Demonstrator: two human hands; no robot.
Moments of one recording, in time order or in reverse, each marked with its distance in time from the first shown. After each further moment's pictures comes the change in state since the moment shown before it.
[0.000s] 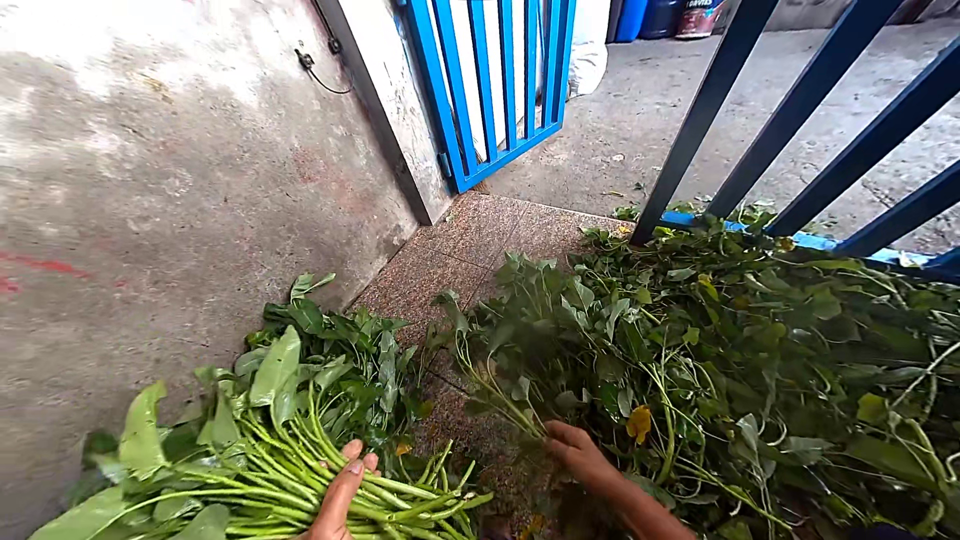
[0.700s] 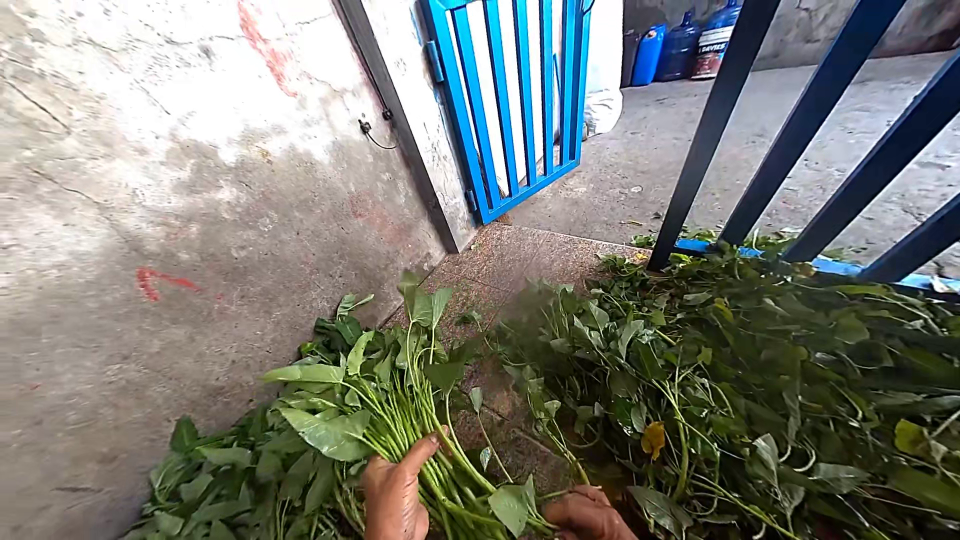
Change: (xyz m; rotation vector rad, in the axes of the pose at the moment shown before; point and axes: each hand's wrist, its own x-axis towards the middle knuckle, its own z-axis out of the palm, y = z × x) left_hand -0.004 -0.010 0.000 0.115 -0.254 -0.179; right_hand -0.114 -0.044 0.039 -0.369 -0.117 -0.635
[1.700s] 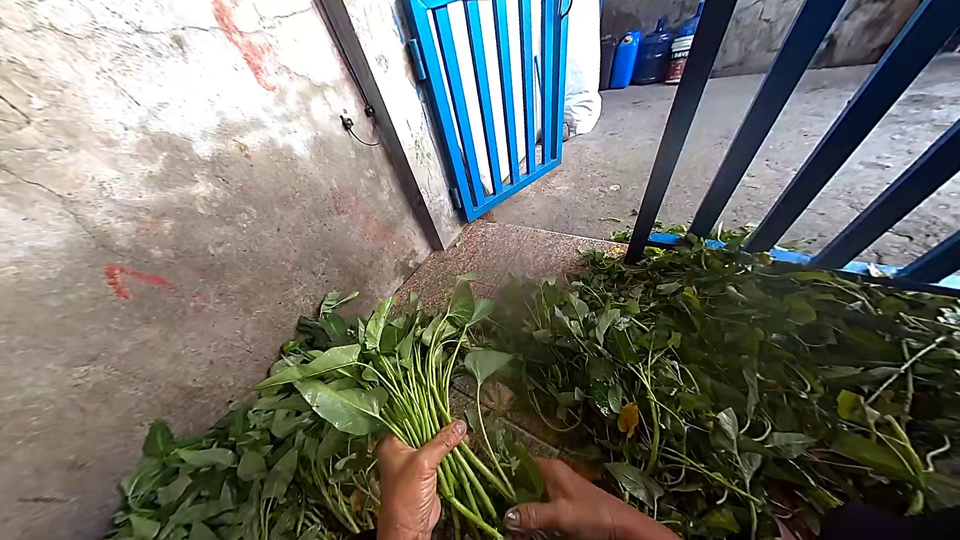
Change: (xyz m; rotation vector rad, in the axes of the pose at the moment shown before) left_hand -0.022 -0.006 0.018 -0.090 -0.205 0.064; right_hand 0.040 -0.043 -0.009 0.391 -0.271 0.371
